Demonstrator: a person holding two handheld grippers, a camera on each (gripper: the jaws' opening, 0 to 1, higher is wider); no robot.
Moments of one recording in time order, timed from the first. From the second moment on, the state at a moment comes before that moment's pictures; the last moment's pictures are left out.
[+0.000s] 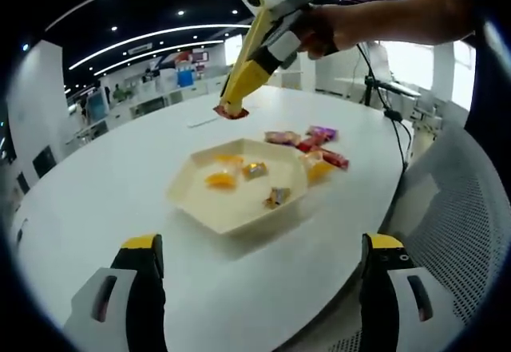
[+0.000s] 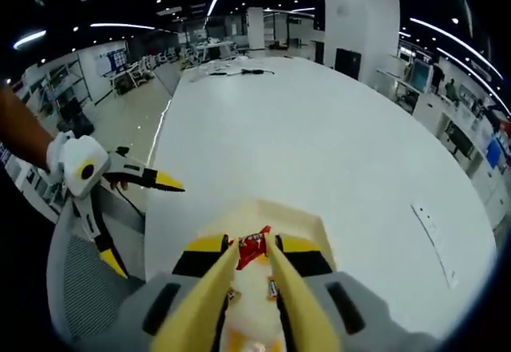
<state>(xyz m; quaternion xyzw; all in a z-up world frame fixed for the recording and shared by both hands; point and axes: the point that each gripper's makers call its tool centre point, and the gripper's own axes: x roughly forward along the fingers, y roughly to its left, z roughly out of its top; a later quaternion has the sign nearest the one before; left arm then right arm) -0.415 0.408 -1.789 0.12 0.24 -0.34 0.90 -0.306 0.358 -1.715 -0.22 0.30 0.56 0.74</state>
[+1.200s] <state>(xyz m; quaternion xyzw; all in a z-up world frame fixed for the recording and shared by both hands) -0.416 0.410 -1.792 0.12 0.24 -0.34 0.90 -0.303 0.293 -1.687 -0.21 0.26 0.57 0.75</state>
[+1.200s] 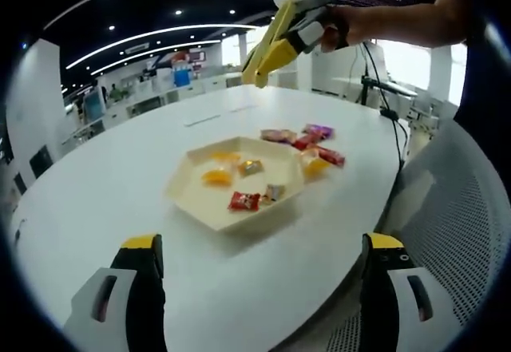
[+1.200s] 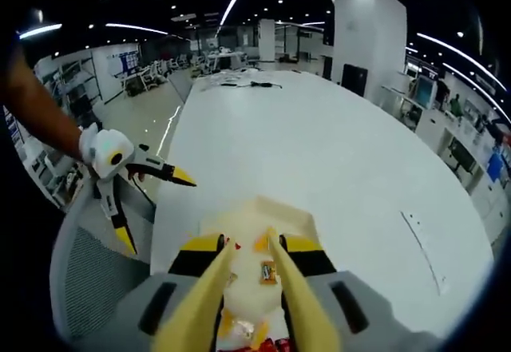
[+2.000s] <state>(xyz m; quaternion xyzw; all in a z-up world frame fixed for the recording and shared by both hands) -0.421 0.398 -1.790 0.12 0.24 -0.37 0.89 -0.319 0.209 -1.764 -0.17 0.32 0.49 0.79</state>
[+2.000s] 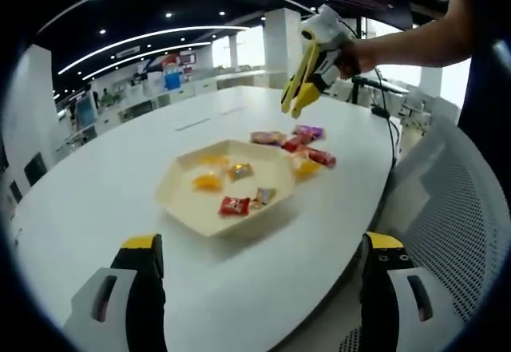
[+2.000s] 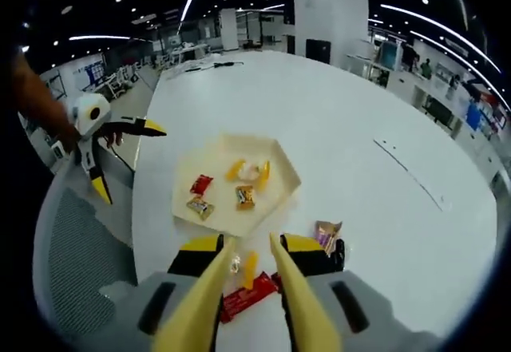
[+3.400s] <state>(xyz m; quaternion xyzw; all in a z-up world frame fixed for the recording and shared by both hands) -0.421 0.399 -1.789 0.13 0.24 -0.36 0.89 -0.334 0.210 -1.817 -0.13 0.41 0.44 0.79</state>
